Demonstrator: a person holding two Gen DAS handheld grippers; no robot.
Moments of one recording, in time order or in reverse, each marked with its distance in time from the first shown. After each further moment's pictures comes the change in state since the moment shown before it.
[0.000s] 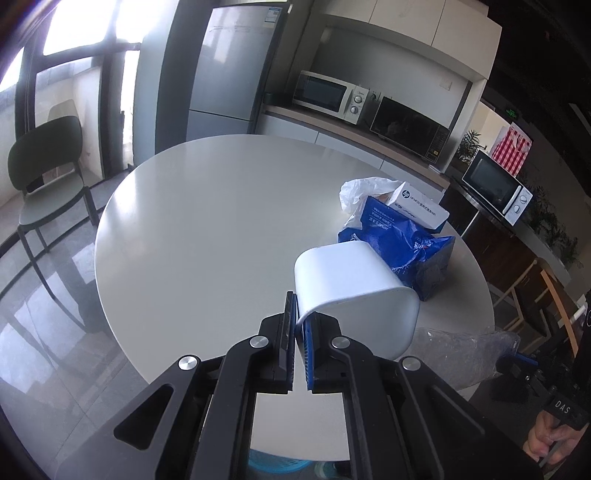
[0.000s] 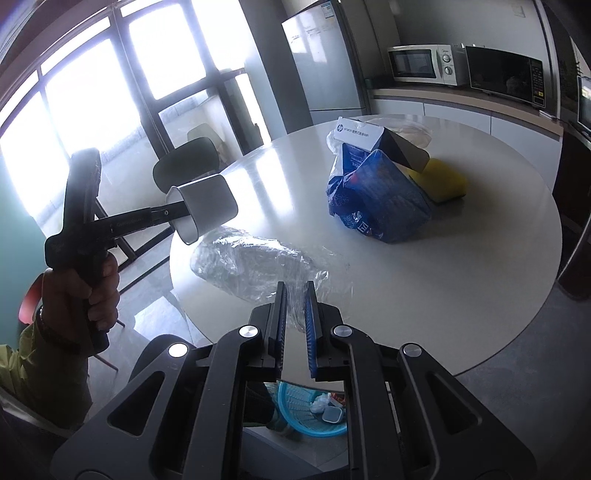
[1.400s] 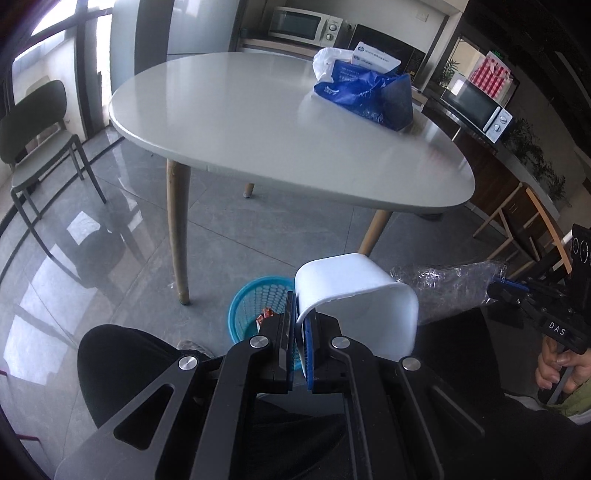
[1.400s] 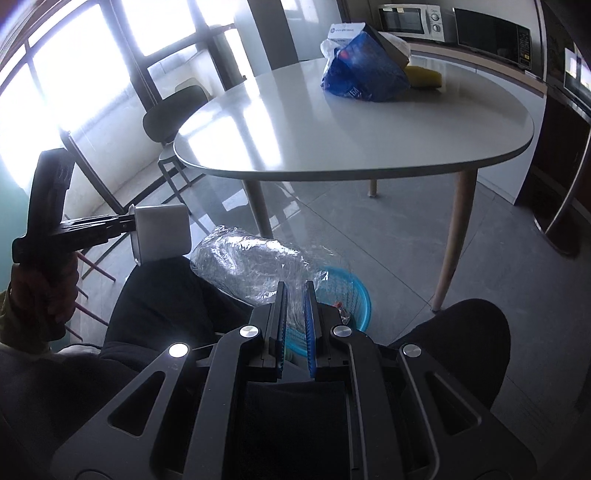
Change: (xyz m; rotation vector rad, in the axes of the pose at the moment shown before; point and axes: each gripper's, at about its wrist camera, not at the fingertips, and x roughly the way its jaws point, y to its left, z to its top) left arm -0.029 0.006 -0.151 0.082 0.265 -0.049; right arm -0.014 0.012 -0.128 0.020 0.184 -0.064
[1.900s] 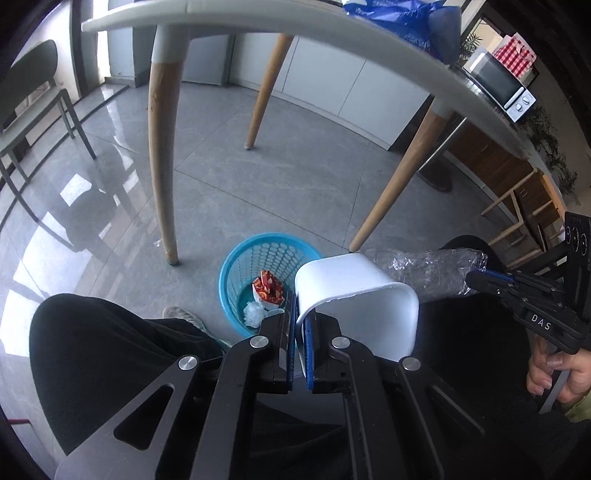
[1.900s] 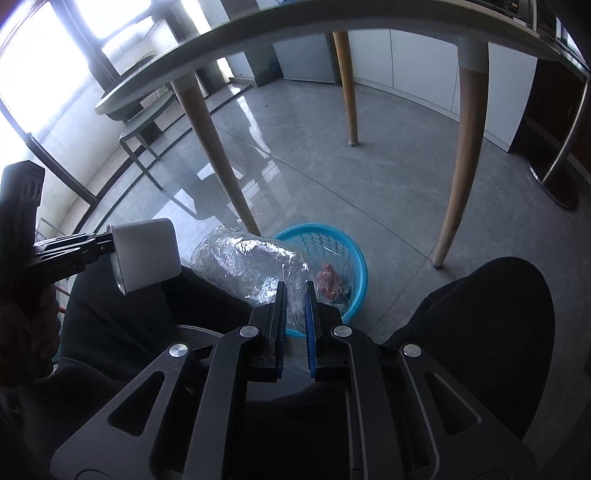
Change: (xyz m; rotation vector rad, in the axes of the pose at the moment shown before) left arm 0.088 0.022 -0.033 -0.054 0.160 -0.008; right arm 0.108 -0.019 -0.024 0.095 0.164 -0.071
